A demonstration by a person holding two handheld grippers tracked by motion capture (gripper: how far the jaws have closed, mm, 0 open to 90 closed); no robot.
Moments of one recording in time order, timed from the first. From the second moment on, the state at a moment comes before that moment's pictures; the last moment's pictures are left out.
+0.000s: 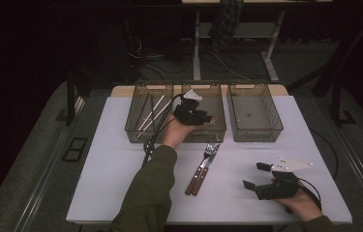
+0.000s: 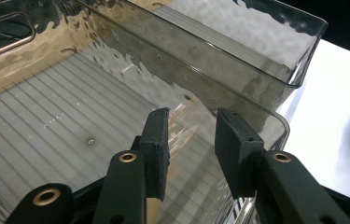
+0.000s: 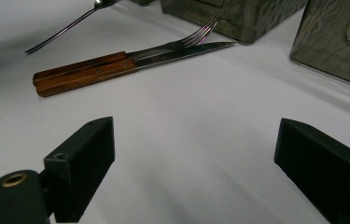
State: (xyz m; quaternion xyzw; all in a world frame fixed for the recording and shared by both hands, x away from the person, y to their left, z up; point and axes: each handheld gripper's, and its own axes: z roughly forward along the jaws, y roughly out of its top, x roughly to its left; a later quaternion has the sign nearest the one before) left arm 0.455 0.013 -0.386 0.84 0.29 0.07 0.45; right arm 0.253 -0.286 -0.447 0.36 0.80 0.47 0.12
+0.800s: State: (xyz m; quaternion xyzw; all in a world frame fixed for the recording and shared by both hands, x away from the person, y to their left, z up) left arm 0.402 0.071 -0.368 0.83 0.28 0.07 0.48; right arm 0.255 -0.286 -0.449 0.37 0.80 0.46 0.12
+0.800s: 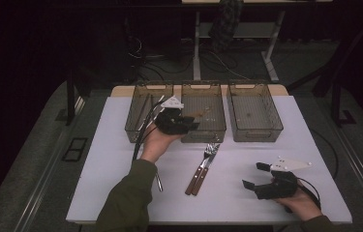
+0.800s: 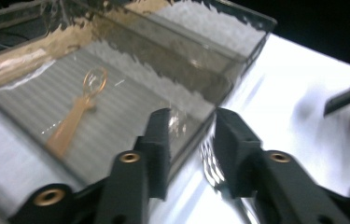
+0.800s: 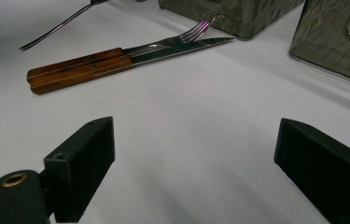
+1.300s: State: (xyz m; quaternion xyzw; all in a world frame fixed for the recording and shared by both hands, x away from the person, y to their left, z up) left arm 0.357 0.148 -0.403 0.84 0.30 0.07 0.45; right arm 0.255 -0.286 -0.449 0.37 0.80 0.46 0.12
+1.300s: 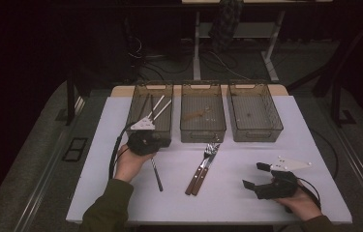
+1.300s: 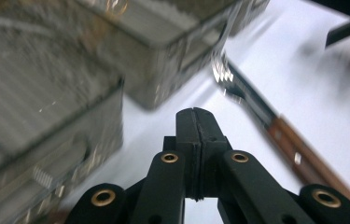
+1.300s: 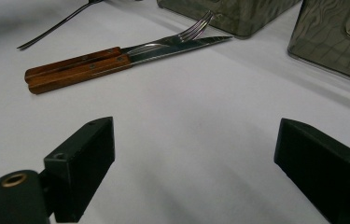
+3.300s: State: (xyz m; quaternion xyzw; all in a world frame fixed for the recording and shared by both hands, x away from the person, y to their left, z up) left arm 0.301 0.143 -0.448 0.89 0.25 0.02 0.38; right arm 0.255 -0.284 -0.449 0.37 0.80 0.46 0.12
